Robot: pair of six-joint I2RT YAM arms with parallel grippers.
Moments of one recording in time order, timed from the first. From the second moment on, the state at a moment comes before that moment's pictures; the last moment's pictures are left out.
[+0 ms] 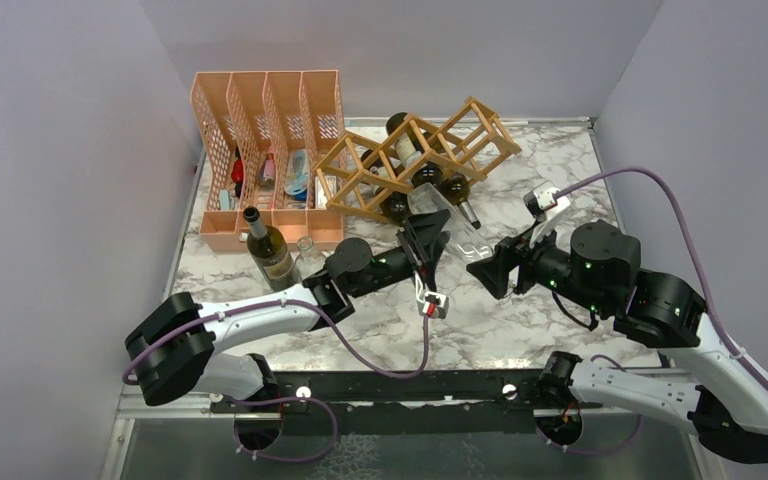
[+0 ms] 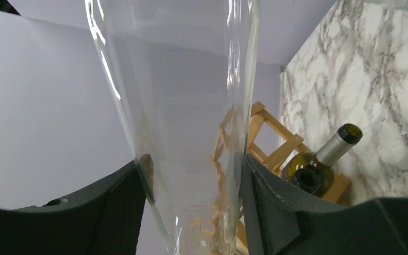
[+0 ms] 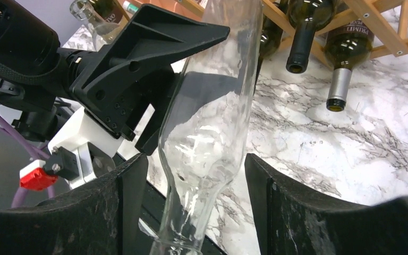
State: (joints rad) left arm -1.02 1.31 0.69 0.74 0.21 1.36; right arm 0.98 0.76 1.23 -0.82 0.21 0.28
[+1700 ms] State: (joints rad) left arm -1.02 1.27 0.83 0.32 0.17 1.42; right arm 0.98 0.90 1.10 -0.73 0.34 0.30
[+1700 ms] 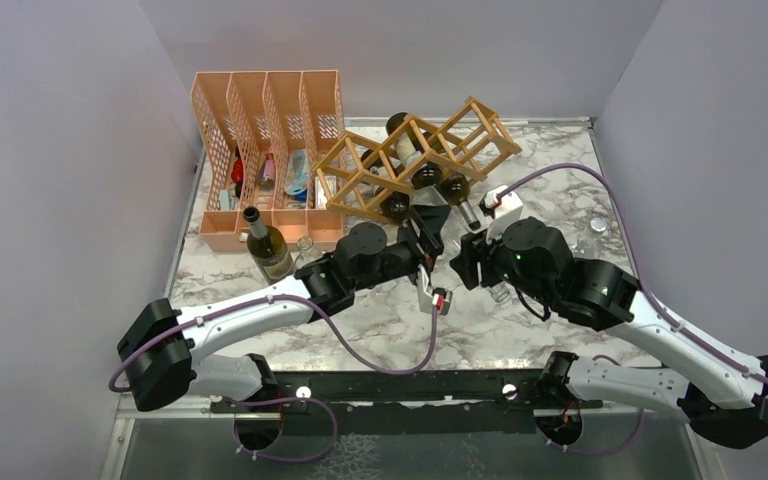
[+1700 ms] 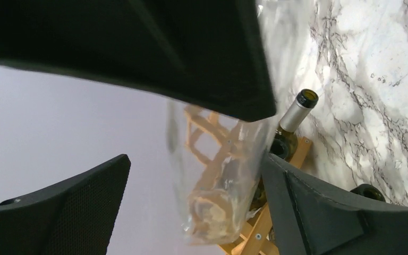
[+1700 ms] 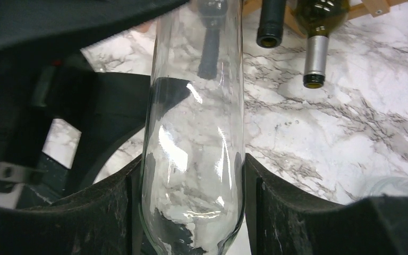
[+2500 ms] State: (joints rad) left arm -1.03 0.96 0.96 0.23 -0.33 0.46; right arm 0.98 0.85 0.98 -0.61 0.47 0.34
